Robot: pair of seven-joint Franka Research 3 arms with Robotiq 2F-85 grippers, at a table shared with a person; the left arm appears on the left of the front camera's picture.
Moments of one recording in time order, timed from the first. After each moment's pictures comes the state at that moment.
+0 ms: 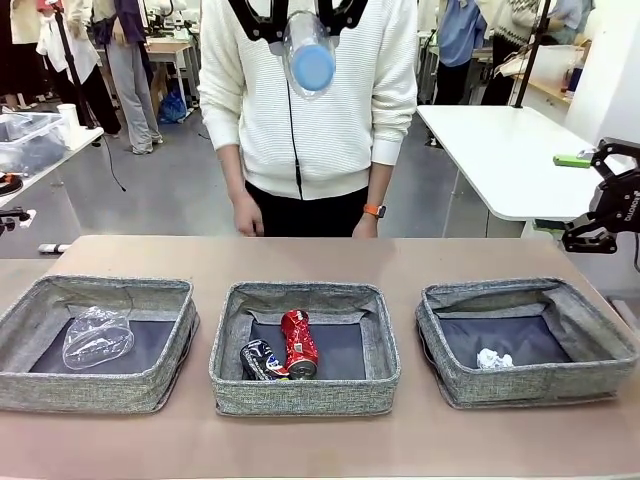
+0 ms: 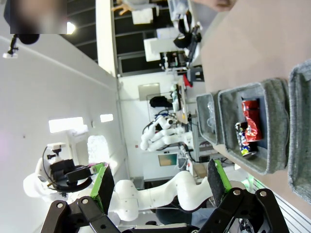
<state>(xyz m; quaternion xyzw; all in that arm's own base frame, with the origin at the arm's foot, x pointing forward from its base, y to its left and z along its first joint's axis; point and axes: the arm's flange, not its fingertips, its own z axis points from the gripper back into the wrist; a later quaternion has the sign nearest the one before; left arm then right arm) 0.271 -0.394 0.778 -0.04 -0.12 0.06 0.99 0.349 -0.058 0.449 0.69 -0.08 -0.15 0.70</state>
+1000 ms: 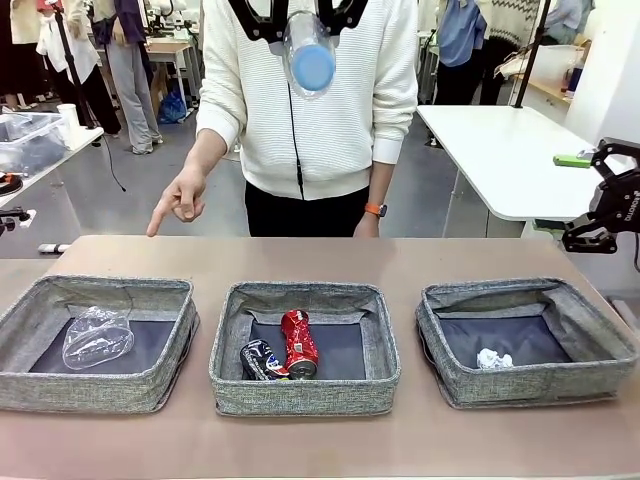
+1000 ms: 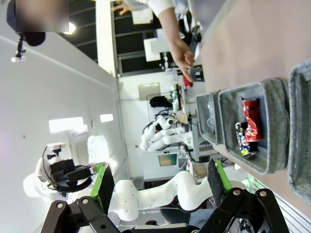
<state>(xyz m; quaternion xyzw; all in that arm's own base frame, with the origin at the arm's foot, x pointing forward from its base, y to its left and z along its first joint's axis) 0.271 -0.394 0.778 -0.04 -0.12 0.06 0.99 0.349 -0.058 0.449 0.69 -0.08 -0.15 0.70</state>
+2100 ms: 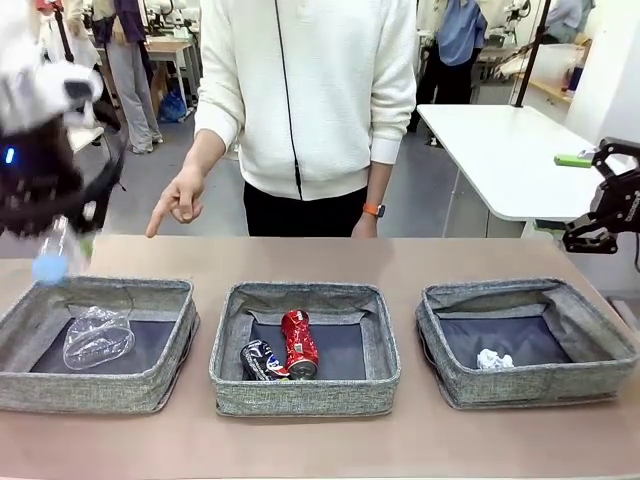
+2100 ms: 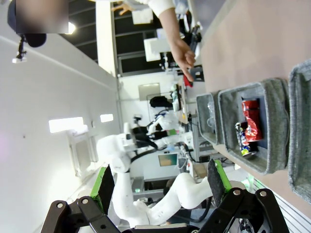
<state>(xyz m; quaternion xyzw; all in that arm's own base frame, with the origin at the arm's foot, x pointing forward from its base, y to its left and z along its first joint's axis) 0.320 -0.095 0.544 -0.01 -0.05 0.08 1.00 0.349 -0.058 0.449 0.69 -0.08 -0.15 0.70</state>
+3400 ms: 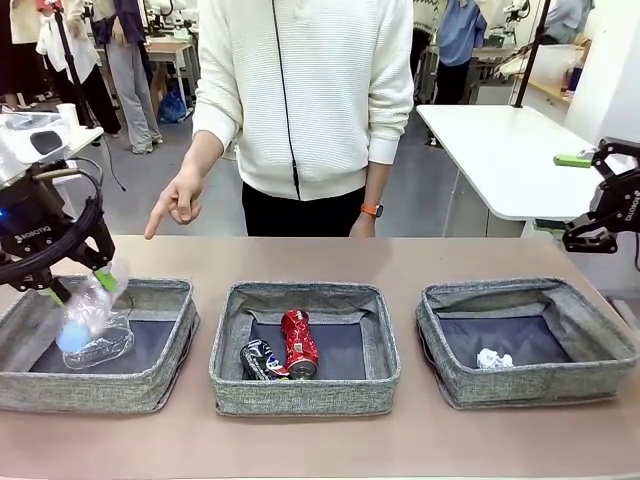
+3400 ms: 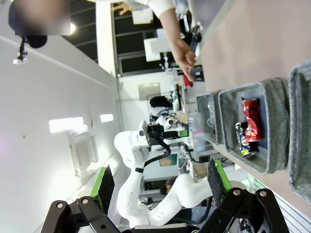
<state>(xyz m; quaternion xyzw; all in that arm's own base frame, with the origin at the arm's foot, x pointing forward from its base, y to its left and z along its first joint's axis) 0.321 -0.061 0.488 -0.14 -0.01 0.11 0.98 0.349 -0.058 0.449 0.69 -0.08 -0.15 0.70</state>
